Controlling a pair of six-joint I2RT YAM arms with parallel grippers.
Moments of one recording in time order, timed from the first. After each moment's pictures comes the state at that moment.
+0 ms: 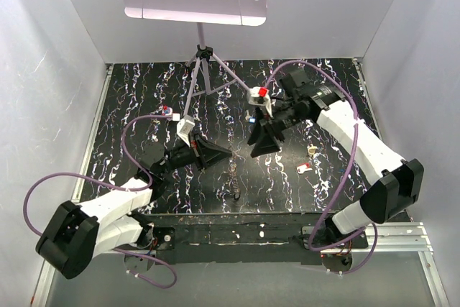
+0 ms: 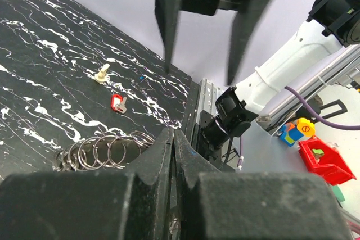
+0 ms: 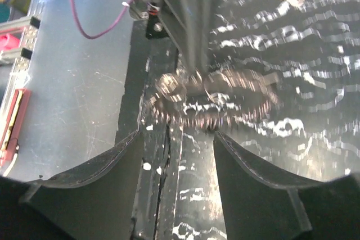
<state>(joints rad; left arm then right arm) -0.58 1.03 0.35 0.92 0.69 -0.68 0.49 1.47 1.44 -1.11 -1.14 -0.66</state>
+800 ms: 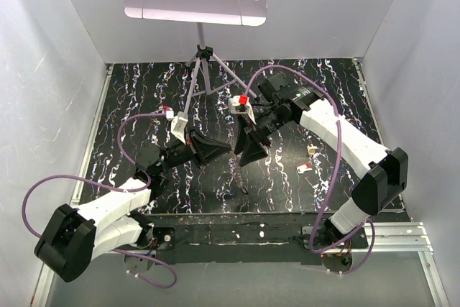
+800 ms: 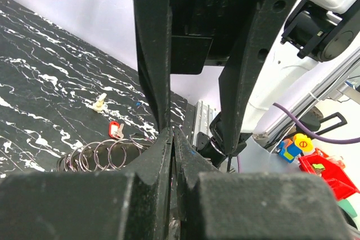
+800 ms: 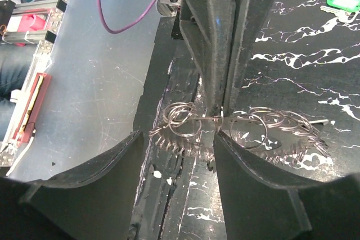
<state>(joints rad) -0.58 1.04 0.38 1.01 0.66 -0.73 0.68 1.58 1.55 -1.12 -1.15 -0.66</state>
